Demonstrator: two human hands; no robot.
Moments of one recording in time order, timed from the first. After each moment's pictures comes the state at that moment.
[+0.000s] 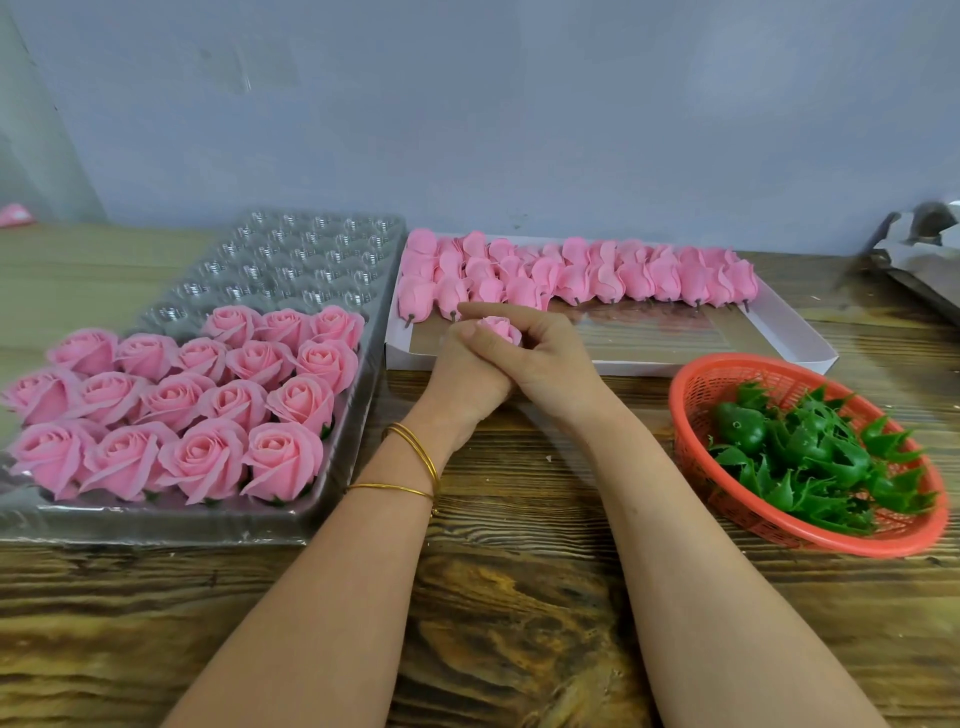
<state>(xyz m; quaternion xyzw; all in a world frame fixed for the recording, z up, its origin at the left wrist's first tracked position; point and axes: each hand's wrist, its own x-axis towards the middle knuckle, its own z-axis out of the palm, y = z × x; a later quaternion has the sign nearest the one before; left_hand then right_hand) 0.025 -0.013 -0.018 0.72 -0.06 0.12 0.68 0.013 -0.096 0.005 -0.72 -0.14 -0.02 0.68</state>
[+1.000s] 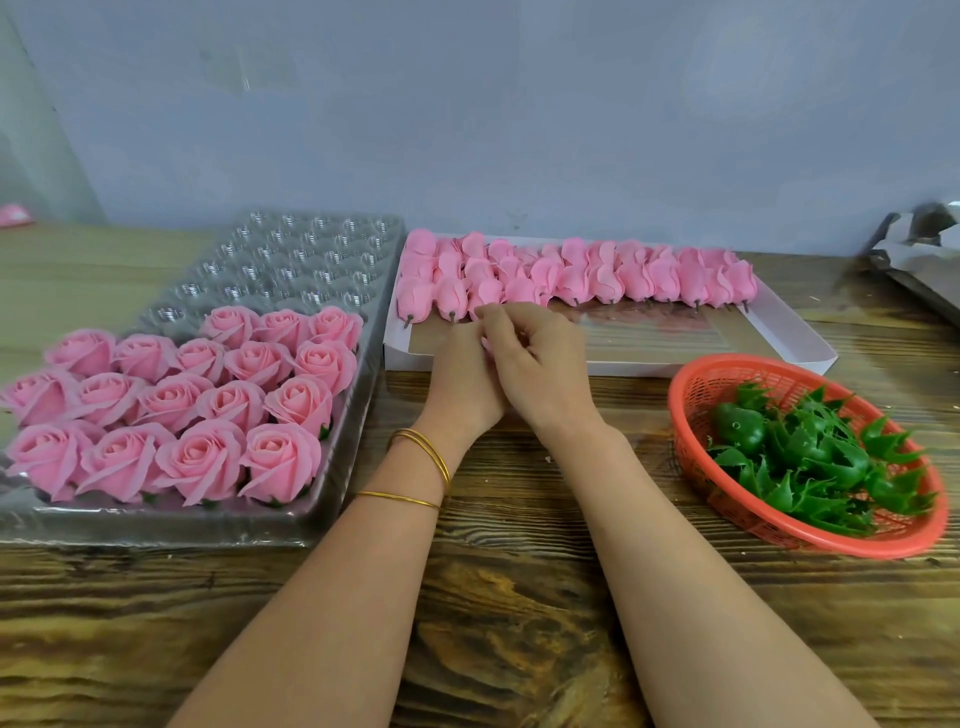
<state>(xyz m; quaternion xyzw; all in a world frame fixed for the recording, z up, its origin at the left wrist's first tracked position) 0.025 -0.009 -0.017 0.82 -0.12 0.23 0.50 0.013 -0.086 -0.001 -0.81 -0.13 -0.23 0.53</state>
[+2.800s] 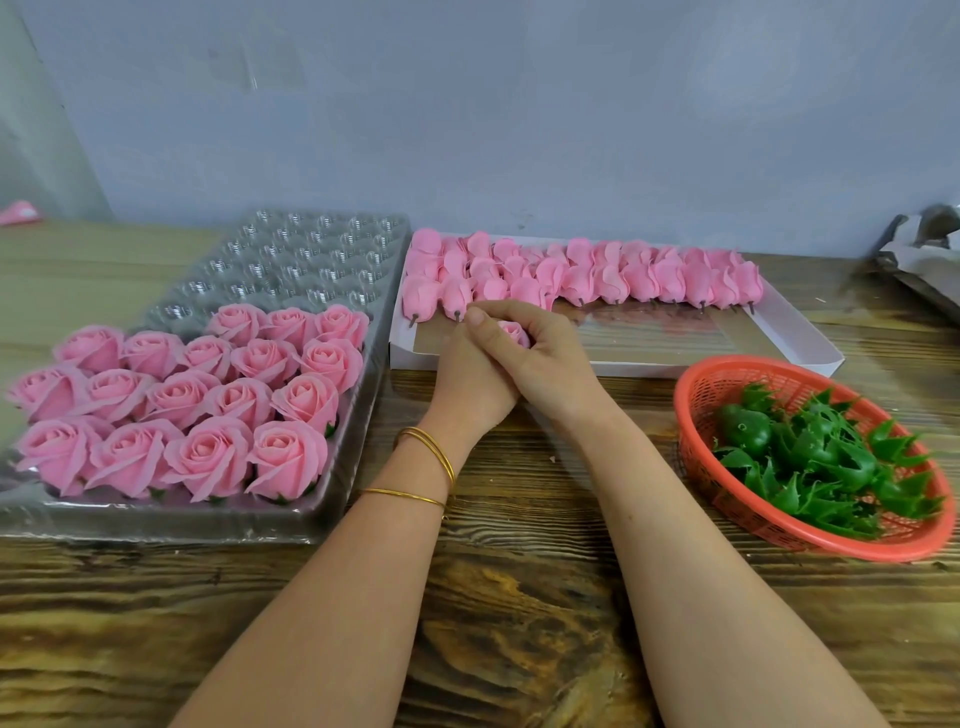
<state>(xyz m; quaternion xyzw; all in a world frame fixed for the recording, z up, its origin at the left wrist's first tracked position) 0.023 -0.009 -0.011 0.85 -0.11 0.25 0.45 0.014 -0.091 0.004 -0.76 -0.14 -0.06 0.63</state>
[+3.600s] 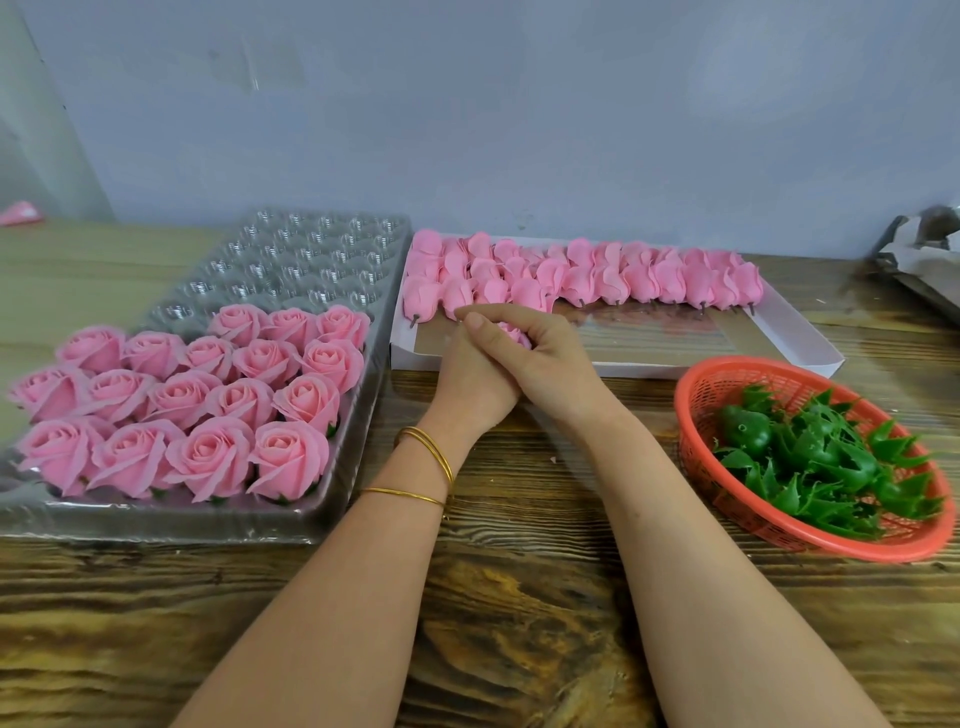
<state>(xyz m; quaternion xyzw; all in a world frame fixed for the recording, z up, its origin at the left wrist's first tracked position) 0.026 -0.010 -0.014 0.88 -0.11 0.22 0.41 0.014 -0.095 0.005 -0.76 -0.16 -0.04 0.63</state>
